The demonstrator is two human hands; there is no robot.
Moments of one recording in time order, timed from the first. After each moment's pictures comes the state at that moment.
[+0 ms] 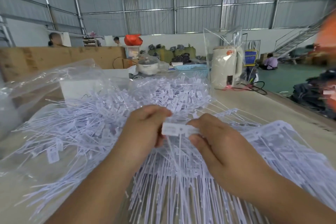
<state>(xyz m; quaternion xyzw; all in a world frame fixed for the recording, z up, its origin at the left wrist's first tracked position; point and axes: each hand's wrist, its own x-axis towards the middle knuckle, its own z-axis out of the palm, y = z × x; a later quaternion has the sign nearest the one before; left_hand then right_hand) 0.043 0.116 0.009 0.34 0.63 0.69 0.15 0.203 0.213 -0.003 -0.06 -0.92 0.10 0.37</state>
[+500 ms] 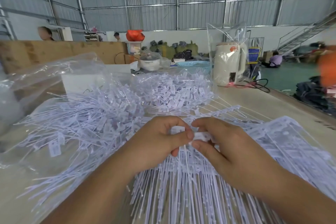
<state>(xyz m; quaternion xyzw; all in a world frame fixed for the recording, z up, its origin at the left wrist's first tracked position) 0.048 0.110 0.000 0.53 0.66 0.49 0.22 0.208 0.224 -0.013 -0.07 -0.93 0.14 0.33</state>
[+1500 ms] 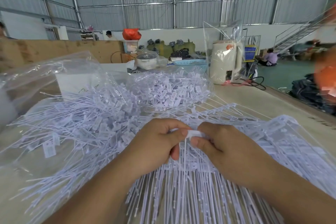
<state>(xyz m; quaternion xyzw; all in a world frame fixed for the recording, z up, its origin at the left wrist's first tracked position) 0.055 0.118 -0.009 0.50 0.66 0.51 0.22 0.205 0.230 -0.009 -0.17 -0.95 0.14 0.23</state>
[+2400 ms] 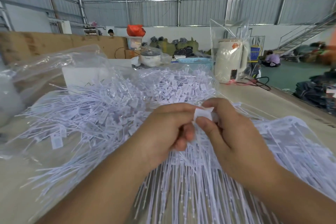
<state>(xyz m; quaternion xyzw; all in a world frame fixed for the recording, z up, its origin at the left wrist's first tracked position) 0.066 0.119 0.007 0.39 0.56 0.65 0.34 0.195 0.211 -0.010 -0.12 -0.88 0.15 0.43</state>
